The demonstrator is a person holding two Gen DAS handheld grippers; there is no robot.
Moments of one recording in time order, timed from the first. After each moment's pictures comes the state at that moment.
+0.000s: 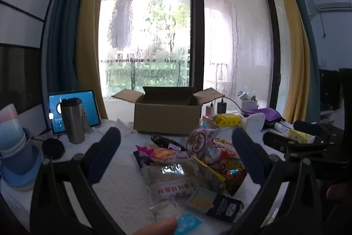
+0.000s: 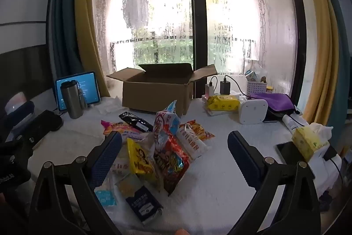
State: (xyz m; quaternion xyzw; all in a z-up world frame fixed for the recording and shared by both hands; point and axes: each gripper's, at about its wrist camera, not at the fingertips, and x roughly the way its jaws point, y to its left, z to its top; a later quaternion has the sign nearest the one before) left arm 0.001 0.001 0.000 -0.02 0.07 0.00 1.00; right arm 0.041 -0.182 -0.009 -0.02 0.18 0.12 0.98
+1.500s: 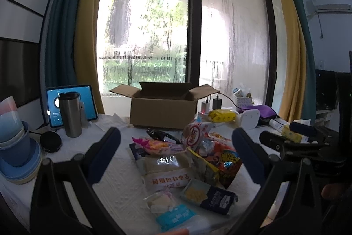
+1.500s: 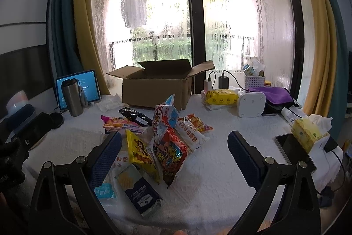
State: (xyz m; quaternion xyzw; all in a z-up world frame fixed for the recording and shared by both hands) left arm -0.016 -0.002 -0.010 -0.03 0.09 -0.01 1.00; right arm 0.029 -0.187 -0.021 -0.01 0.20 0.12 0.97
